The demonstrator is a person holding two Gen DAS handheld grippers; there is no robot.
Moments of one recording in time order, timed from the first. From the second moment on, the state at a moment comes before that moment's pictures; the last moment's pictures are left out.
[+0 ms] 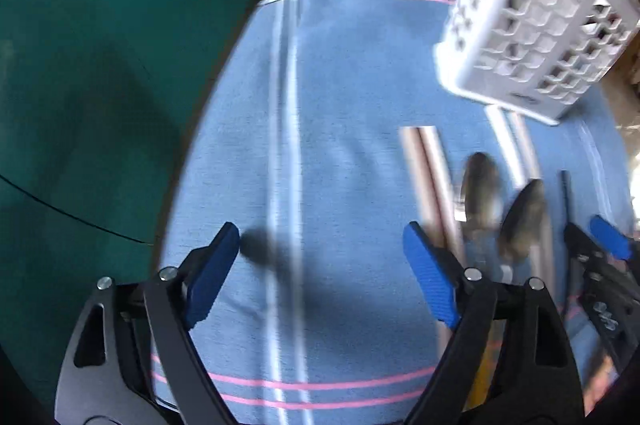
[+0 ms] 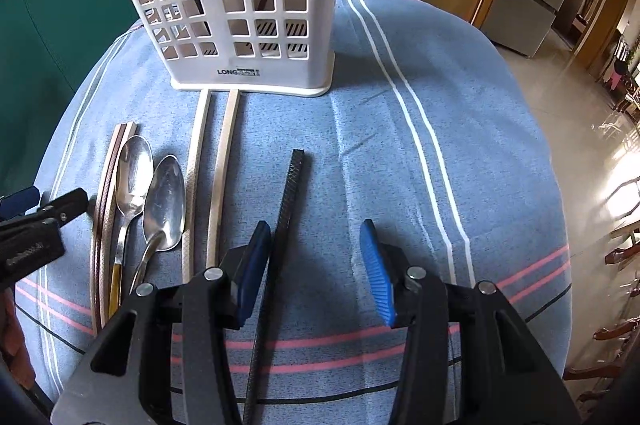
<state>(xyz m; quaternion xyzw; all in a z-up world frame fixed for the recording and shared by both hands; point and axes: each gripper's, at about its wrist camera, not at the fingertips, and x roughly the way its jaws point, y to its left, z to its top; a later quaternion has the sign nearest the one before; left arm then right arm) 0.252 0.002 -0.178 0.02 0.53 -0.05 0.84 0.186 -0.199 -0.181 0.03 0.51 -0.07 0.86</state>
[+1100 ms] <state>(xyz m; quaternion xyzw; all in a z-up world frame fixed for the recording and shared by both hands) 0.220 0.000 -0.138 -0.03 0.51 -0.12 0.85 0.184 -0.206 -0.182 0.04 0.50 -0.07 0.86</state>
